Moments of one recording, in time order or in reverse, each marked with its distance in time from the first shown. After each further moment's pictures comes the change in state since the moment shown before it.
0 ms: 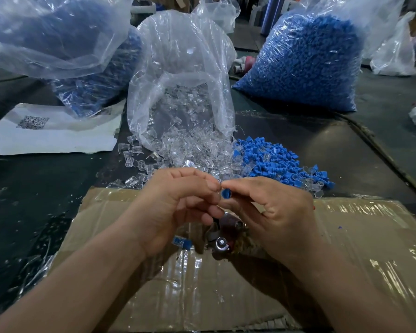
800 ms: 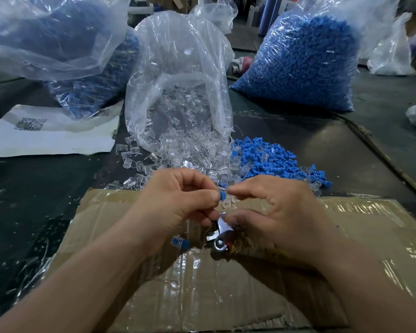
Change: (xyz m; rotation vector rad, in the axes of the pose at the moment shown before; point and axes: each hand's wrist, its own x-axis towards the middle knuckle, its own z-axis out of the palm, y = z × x) left_hand 0.001 -0.005 -0.001 0.147 0.045 0.088; right_hand 0.009 0.001 -0.023 -0.071 -0.357 0.181
